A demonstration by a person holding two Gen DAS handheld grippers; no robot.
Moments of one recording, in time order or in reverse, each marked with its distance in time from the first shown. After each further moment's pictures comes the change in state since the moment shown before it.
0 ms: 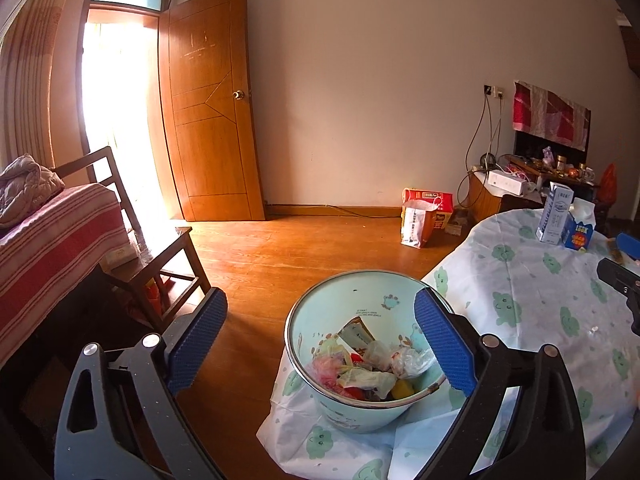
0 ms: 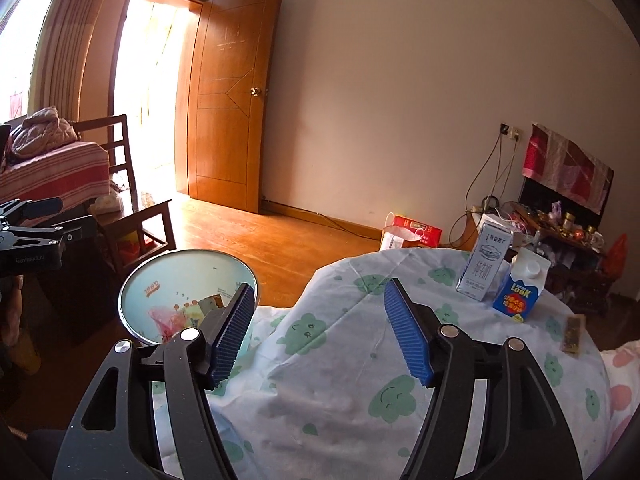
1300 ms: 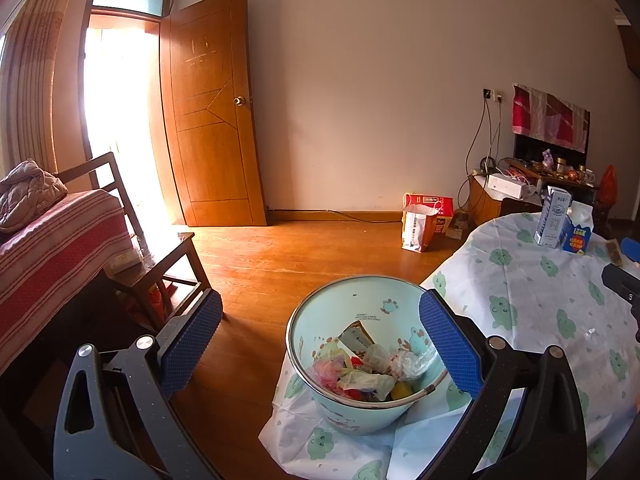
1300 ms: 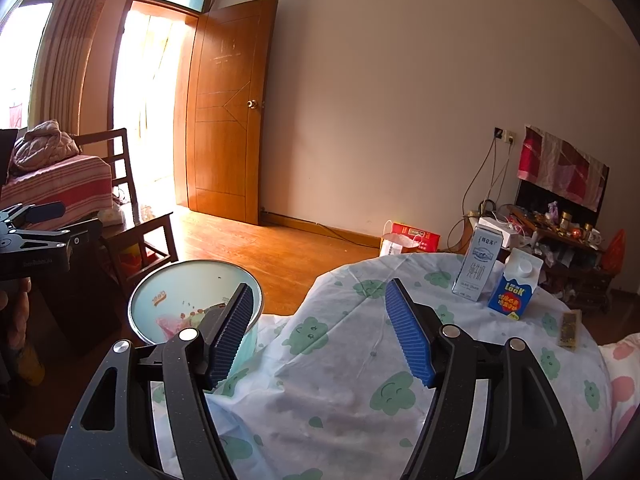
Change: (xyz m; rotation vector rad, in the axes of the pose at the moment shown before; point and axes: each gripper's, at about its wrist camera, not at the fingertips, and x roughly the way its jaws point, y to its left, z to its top) left arm -0.009 0.006 0.006 0.002 -0.011 0.002; right arm -0.019 -0.003 0.004 0.018 -0.019 -0.008
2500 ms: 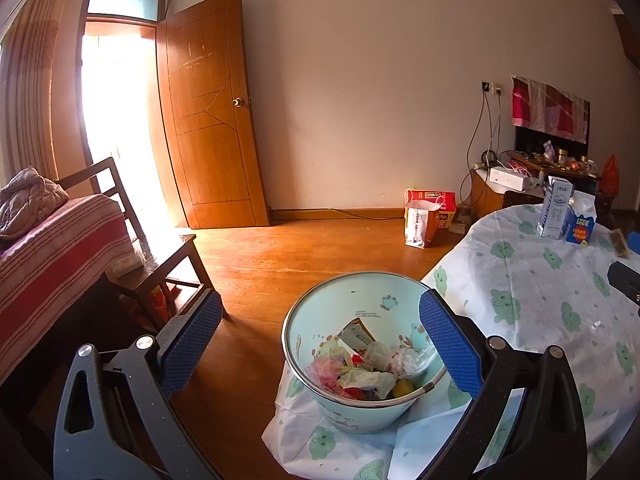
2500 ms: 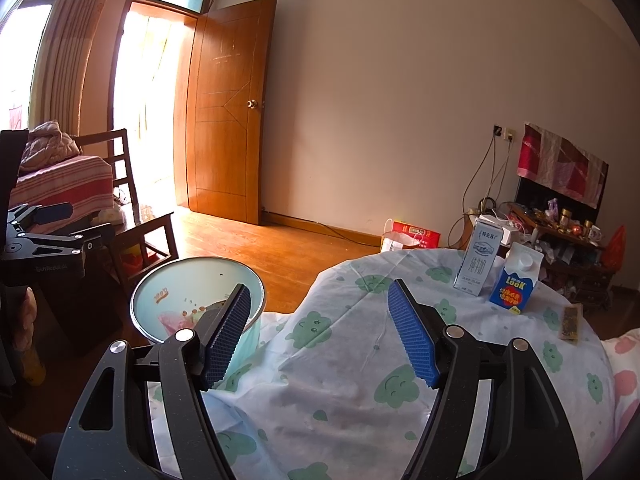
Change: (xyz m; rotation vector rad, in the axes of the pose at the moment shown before) left arm 0.004 -0.017 -0.007 0.033 -0.003 0.019; right arm -0.005 0.005 -0.006 0.007 -0.004 -0.003
